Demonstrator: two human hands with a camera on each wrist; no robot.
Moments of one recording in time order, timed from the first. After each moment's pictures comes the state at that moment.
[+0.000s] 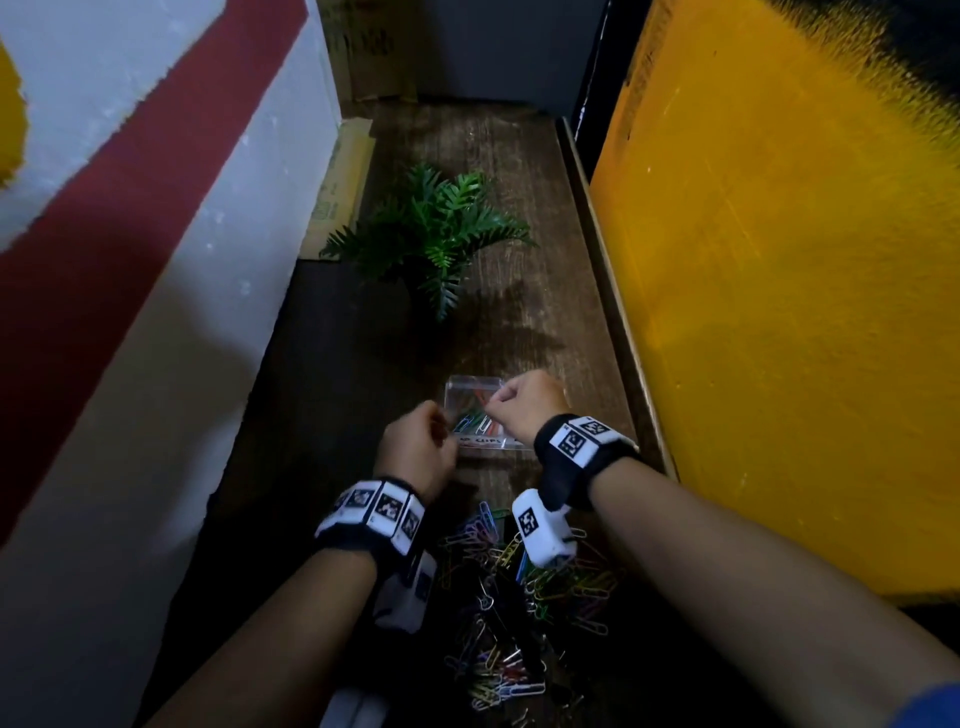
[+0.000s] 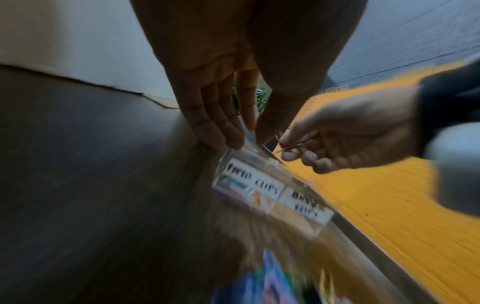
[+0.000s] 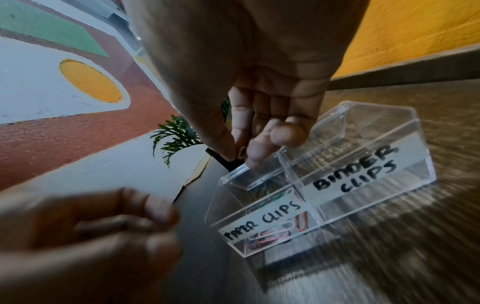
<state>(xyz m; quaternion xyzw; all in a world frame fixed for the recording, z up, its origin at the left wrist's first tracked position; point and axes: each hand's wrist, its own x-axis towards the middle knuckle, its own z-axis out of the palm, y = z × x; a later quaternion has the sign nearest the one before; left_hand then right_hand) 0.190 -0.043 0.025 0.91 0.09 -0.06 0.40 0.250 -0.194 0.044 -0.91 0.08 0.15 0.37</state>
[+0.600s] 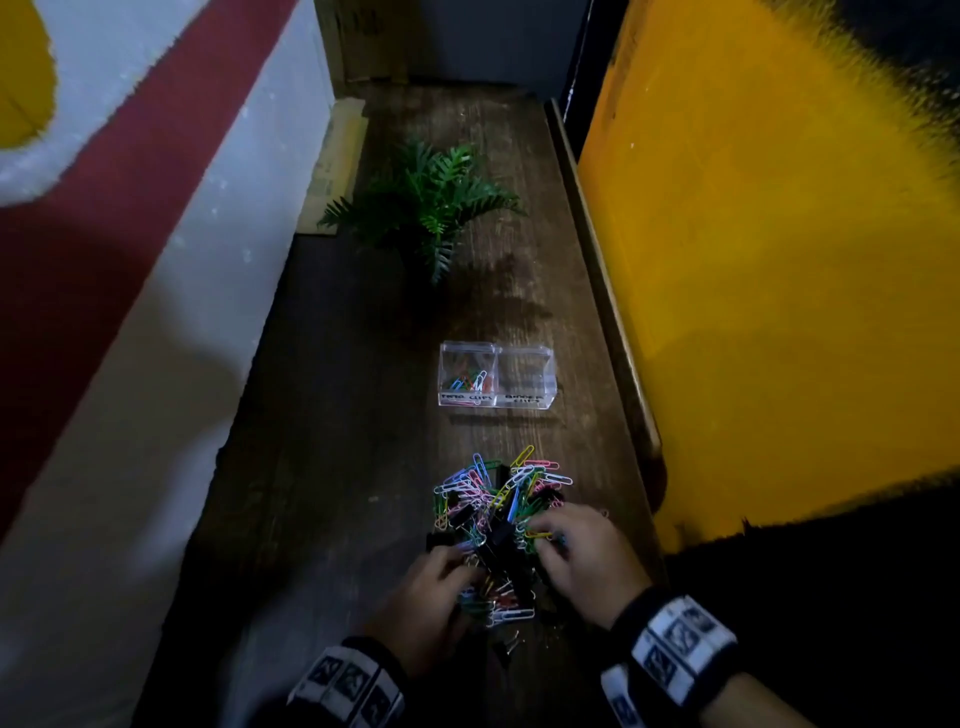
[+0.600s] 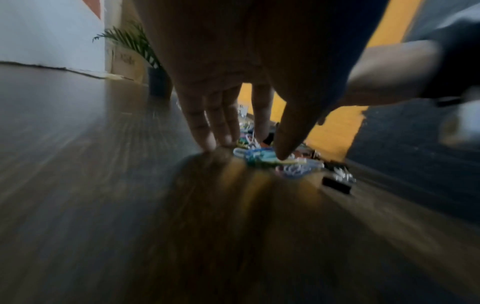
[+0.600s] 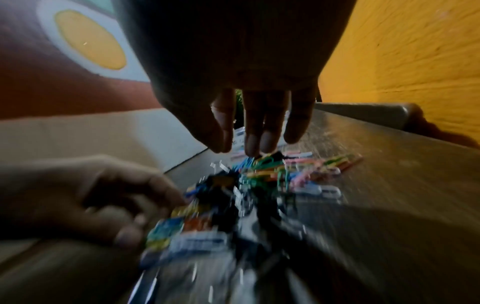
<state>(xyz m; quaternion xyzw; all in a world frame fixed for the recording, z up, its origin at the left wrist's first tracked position) -0.008 -0.043 -0.050 0.93 -0.20 -0.12 0.28 0.039 -0.271 0.018 -0.95 -0.10 0.10 0.29</state>
